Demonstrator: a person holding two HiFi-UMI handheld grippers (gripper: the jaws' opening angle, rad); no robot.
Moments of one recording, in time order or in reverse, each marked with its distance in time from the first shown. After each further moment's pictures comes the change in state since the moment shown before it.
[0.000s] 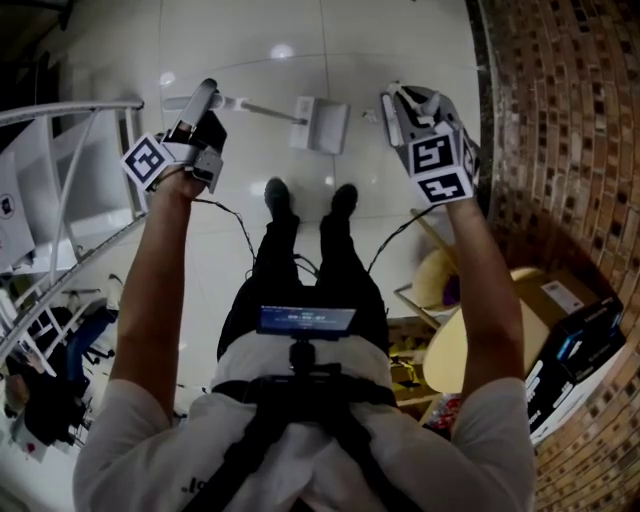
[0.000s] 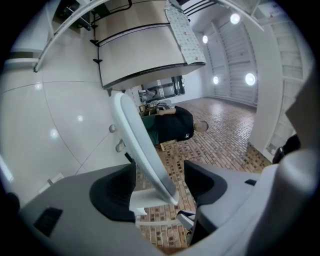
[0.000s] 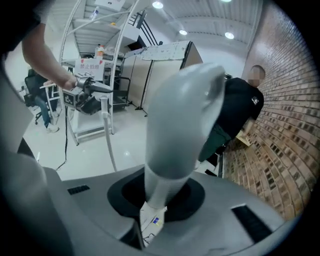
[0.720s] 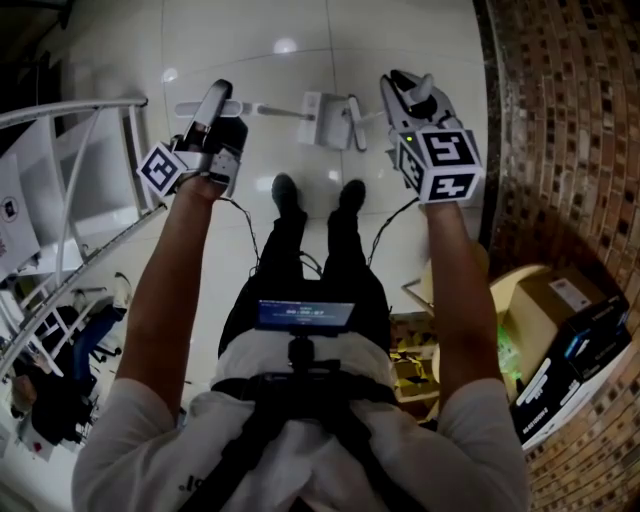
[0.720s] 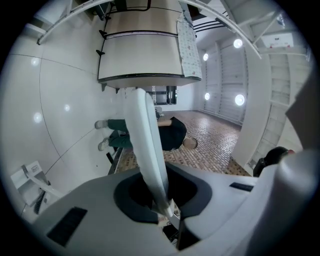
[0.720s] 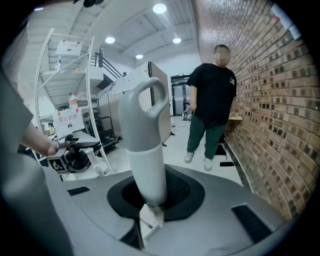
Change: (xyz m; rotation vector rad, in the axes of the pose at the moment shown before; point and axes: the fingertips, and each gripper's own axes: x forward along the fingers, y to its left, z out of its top) left arm -0.001 -0.017 -0.005 -0.112 -0.097 -0.191; right arm 0.001 0.011 0.054 0.463 -0.253 0.035
